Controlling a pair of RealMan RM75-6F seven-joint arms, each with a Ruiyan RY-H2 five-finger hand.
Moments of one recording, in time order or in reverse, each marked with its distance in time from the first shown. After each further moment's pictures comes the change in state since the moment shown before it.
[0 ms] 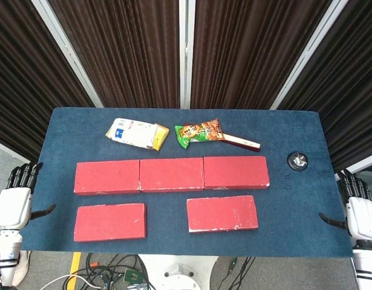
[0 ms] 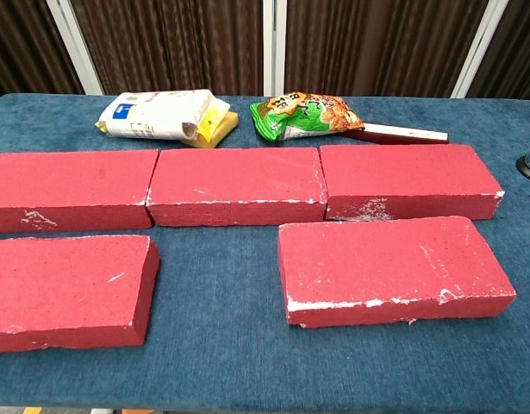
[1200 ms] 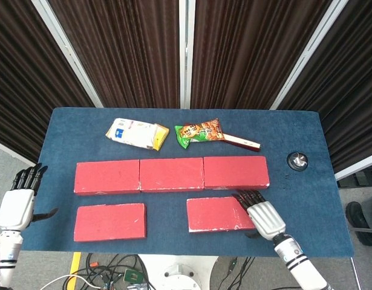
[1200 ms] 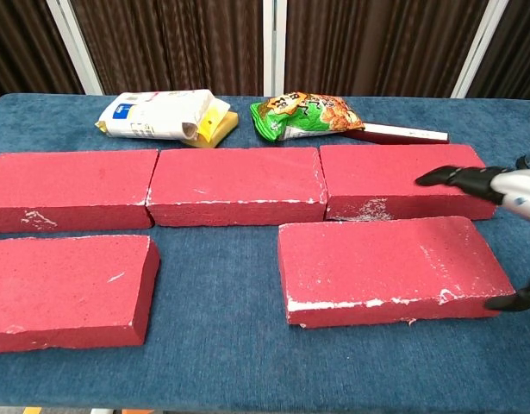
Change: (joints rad) left arm -0.009 0.036 0.027 -0.014 -0.003 -0.052 -0.043; right arm 0.270 -0.194 -0.087 -0.199 -0.038 -0.424 -0.447
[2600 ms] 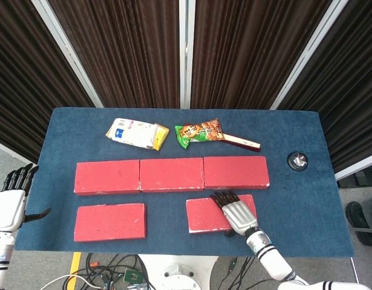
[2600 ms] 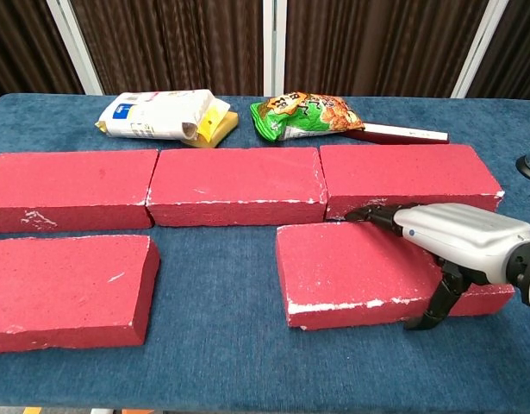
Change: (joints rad) left arm 0.013 0.020 -0.001 0.025 -0.007 0.008 -0.048; right arm 0.169 -0.206 -0.005 0.054 0.316 -0.031 -0.187
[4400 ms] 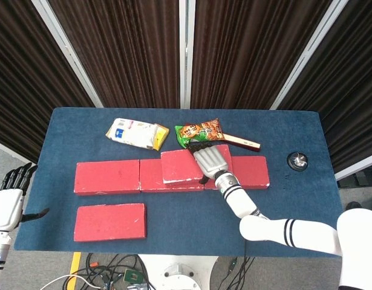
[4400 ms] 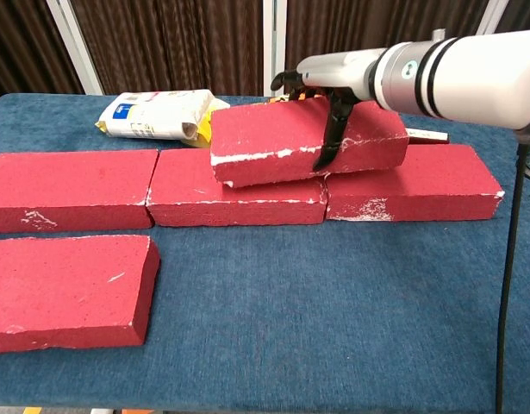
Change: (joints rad) left arm -0.005 0.032 0.003 0.010 0.014 -0.018 -0.070; right arm 0.561 -0.011 0.271 0.208 0.618 -0.178 -0.189
